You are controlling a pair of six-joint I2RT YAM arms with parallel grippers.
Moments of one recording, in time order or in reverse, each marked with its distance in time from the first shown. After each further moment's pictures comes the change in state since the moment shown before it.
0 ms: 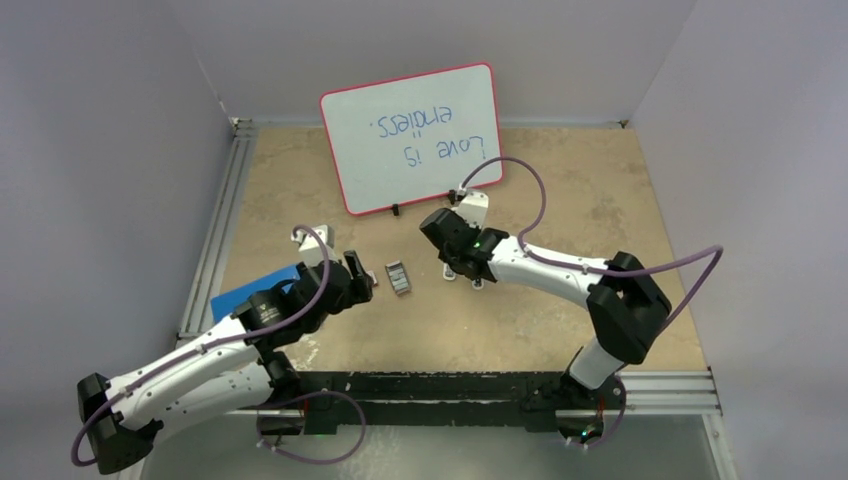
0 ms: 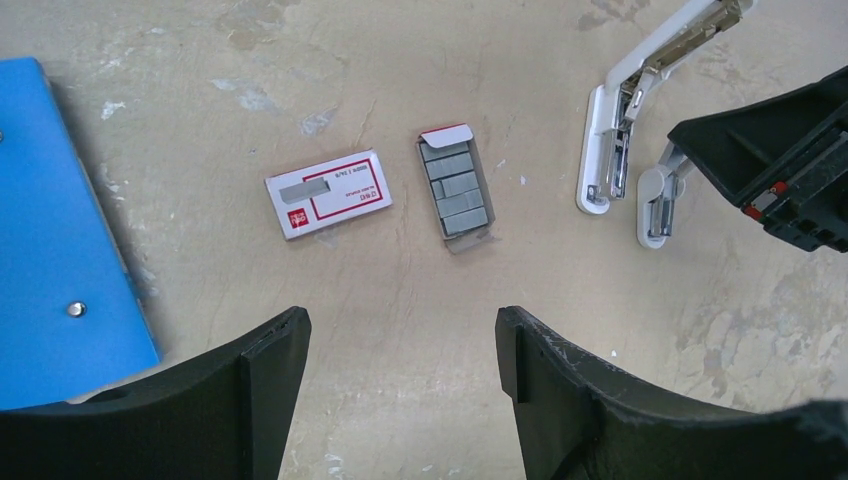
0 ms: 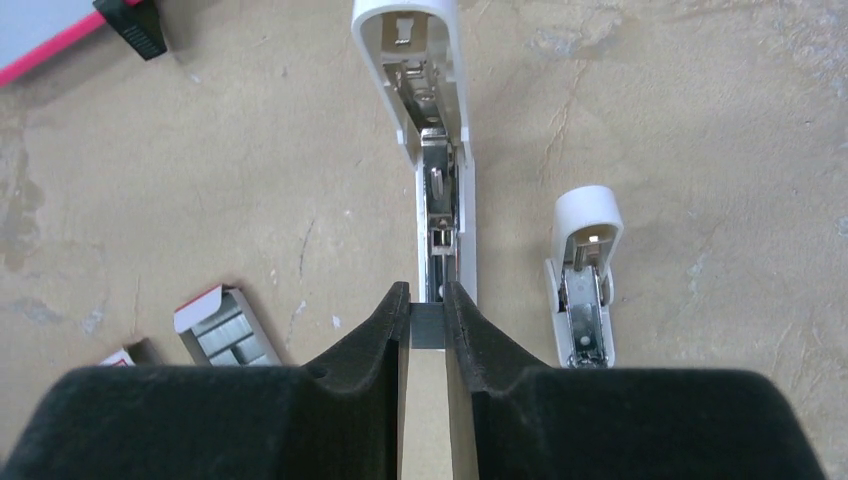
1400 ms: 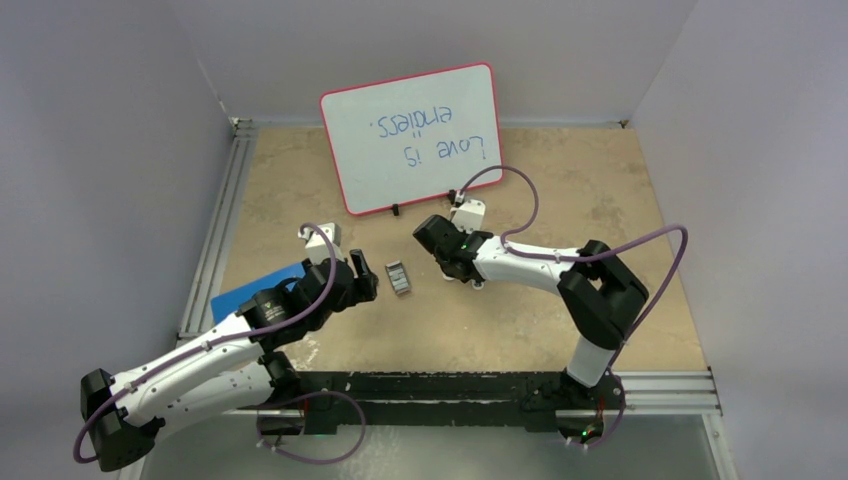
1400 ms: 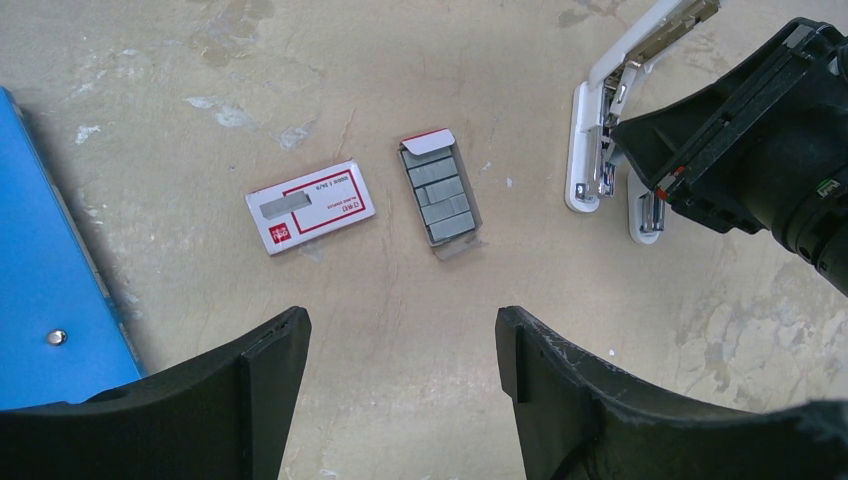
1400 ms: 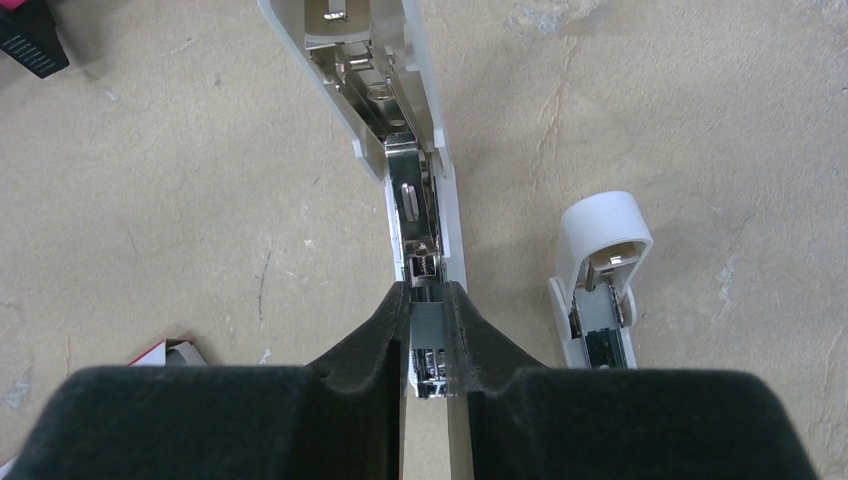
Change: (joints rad) left arm 0.000 0.039 -0.005 0.074 0.019 0.063; right arm -0.008 0.128 0.000 0.038 0.056 0.095
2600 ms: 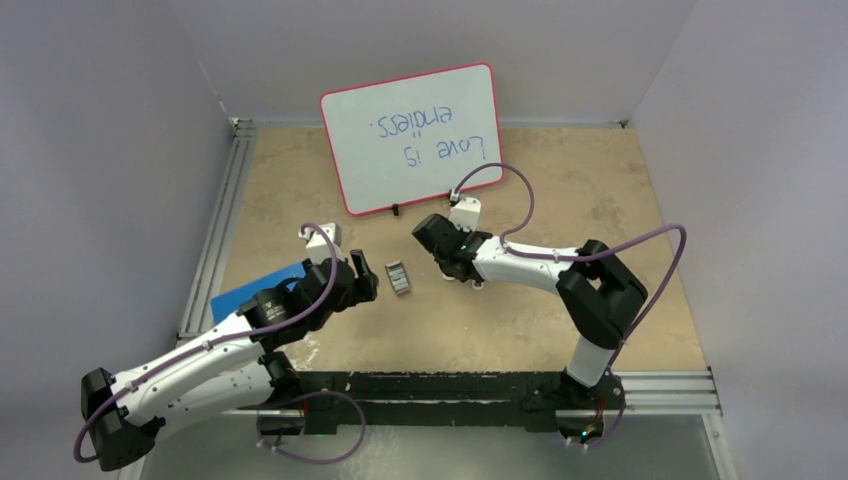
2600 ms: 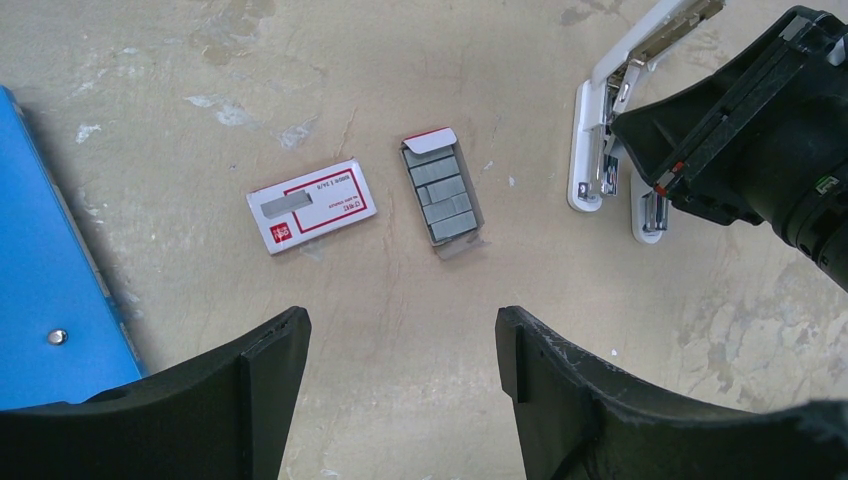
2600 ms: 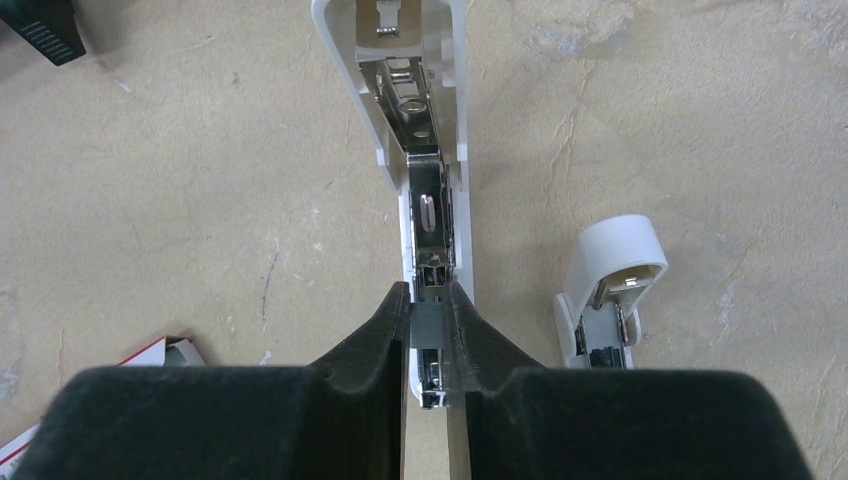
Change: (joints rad) left arm 0.000 0.005 0.000 0.000 0.000 0.000; right arm 0.000 0.005 -0.001 0.047 -0.002 -0.083
